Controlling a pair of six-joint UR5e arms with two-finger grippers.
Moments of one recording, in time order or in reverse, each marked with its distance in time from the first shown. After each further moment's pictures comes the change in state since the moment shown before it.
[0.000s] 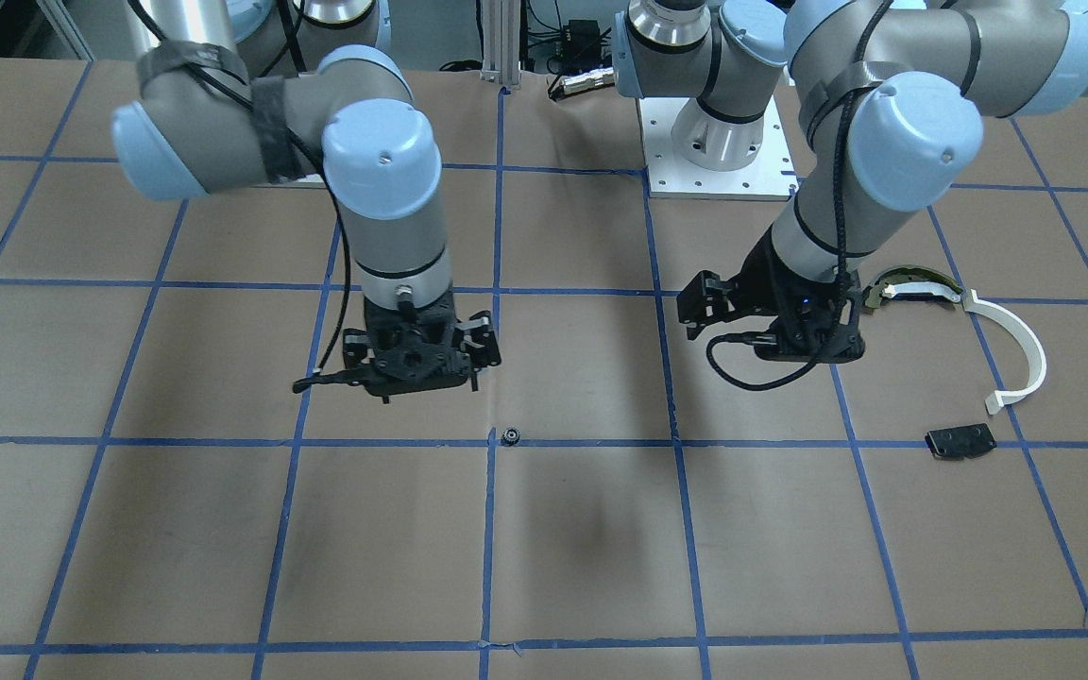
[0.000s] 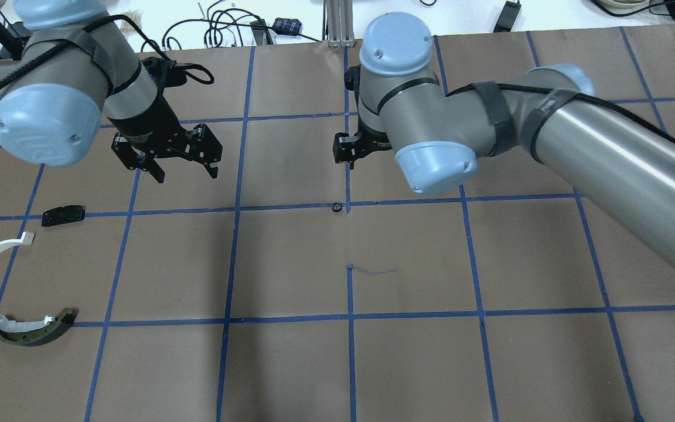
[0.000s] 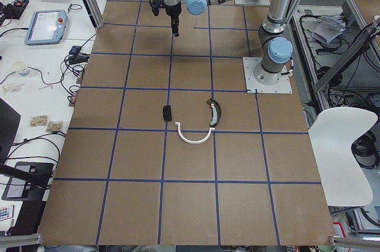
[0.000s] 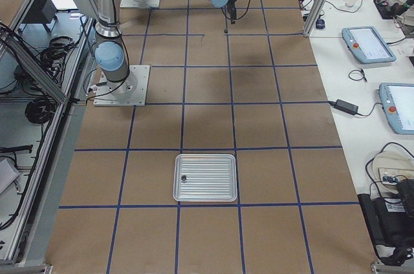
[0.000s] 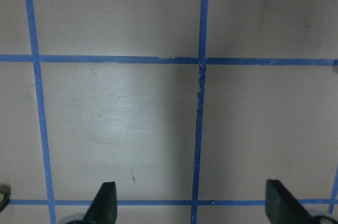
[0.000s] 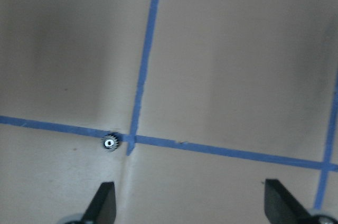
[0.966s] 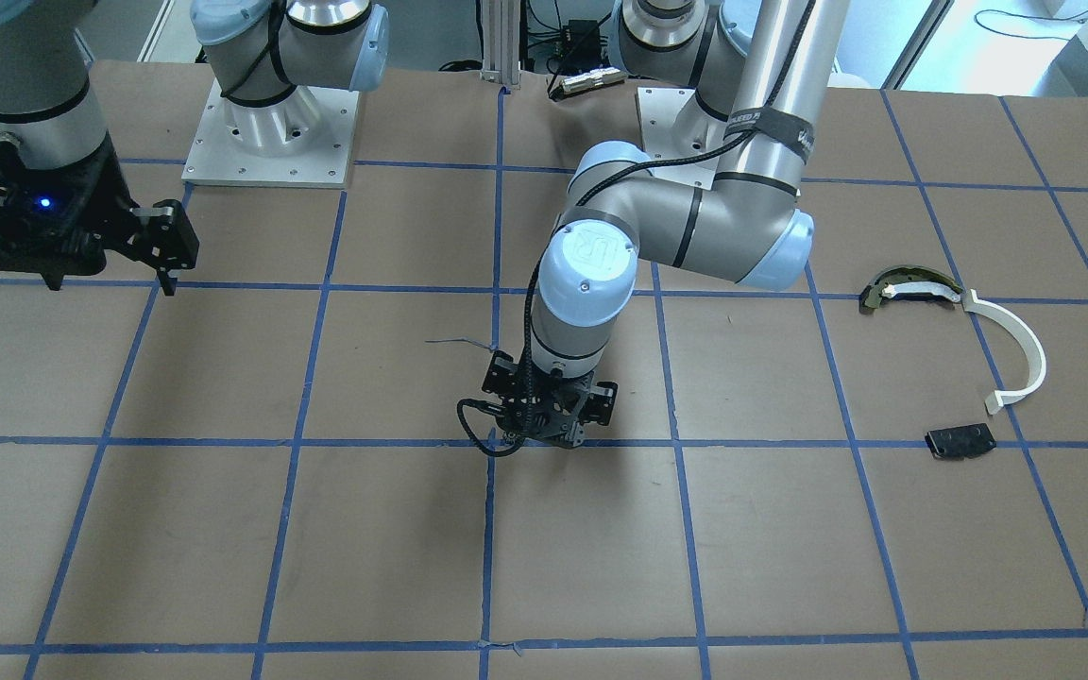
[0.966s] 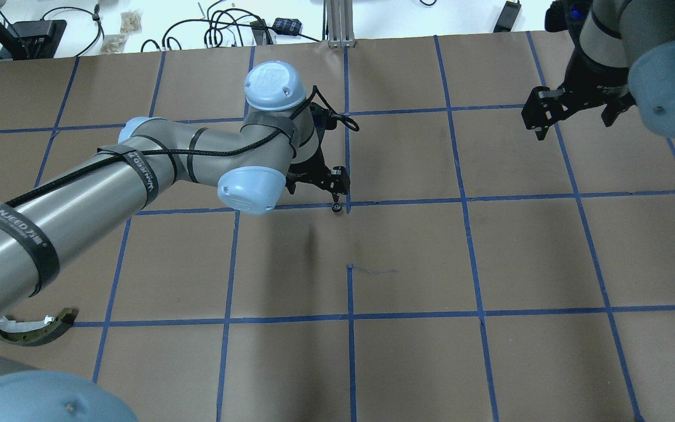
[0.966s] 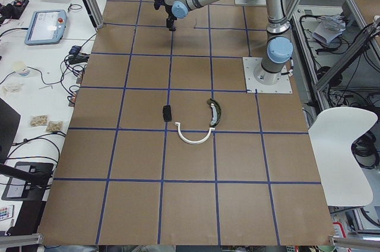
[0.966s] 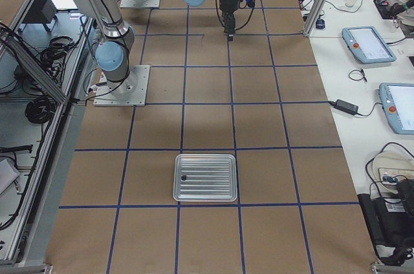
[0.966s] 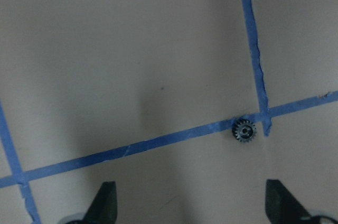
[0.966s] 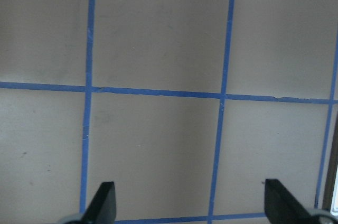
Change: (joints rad) left arm -0.324 -0.310 -0.021 0.438 0.000 -0.062; right arm -0.366 -0.265 0.008 0.310 -0.198 -0.304
